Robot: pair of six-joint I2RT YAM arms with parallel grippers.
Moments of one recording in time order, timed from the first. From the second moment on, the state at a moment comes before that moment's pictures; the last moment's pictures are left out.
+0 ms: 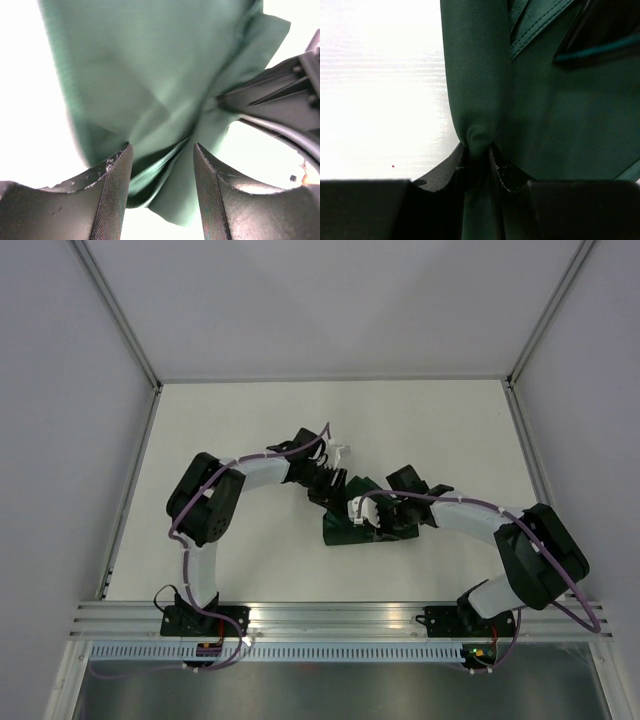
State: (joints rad) left arm -0.60 2.04 1.30 -0.37 0.73 -0.16; right arm 0.55 1.47 0.69 -0.35 -0.54 -0.96
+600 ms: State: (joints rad) left arm -0.59 1.55 0.69 0.22 0.30 -0.33; right arm 0.40 1.83 1.06 -0.77 -0.78 -1.05
